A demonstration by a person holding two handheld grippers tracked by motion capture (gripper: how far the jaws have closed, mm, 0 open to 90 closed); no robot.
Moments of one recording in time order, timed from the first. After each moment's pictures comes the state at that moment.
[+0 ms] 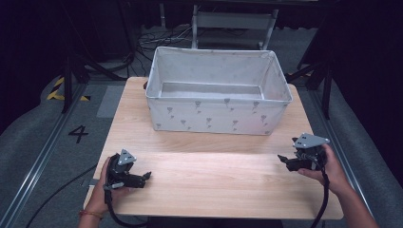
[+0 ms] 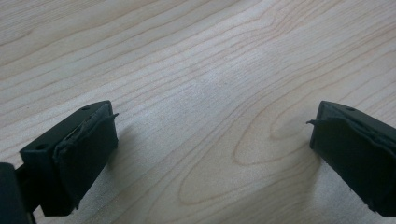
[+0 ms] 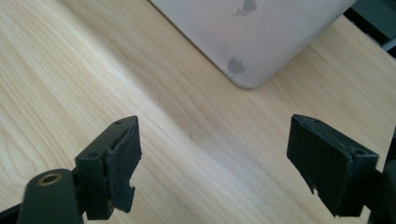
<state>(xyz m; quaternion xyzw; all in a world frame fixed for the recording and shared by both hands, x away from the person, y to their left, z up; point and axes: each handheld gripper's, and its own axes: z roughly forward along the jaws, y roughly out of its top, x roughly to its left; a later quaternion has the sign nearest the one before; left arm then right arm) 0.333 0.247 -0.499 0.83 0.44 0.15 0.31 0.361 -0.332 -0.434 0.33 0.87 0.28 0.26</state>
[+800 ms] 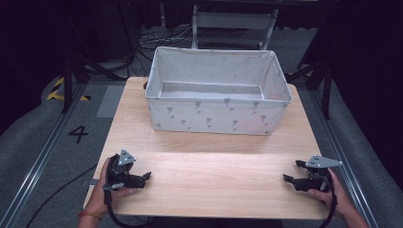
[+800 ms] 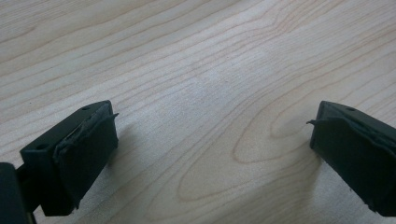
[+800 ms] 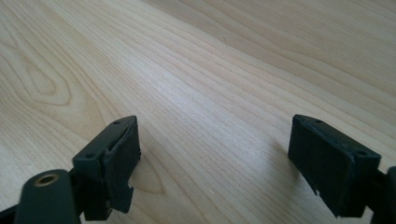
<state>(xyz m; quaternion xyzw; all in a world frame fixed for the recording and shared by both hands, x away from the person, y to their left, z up) 0.332 0.247 -0.500 0.83 0.44 0.15 0.31 0.327 -0.380 -0.506 0.40 0.83 0.36 0.17</state>
